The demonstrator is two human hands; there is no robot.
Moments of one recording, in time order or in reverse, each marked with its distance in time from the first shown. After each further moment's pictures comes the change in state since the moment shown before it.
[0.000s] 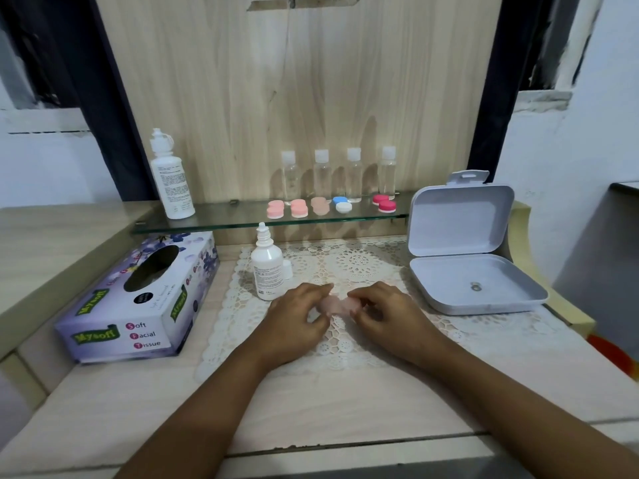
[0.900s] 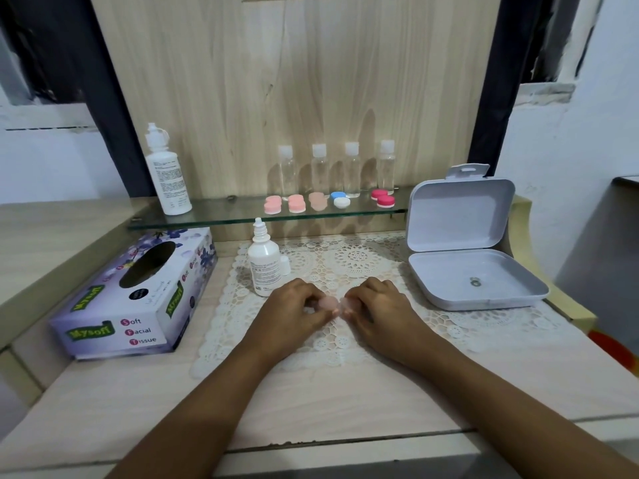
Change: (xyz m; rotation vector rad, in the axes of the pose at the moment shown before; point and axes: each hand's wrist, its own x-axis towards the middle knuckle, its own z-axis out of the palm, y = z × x) left_hand 0.002 0.004 0.000 -0.013 0.154 -0.006; right_hand 0.000 0.003 0.012 -0.144 -0.019 -0.034
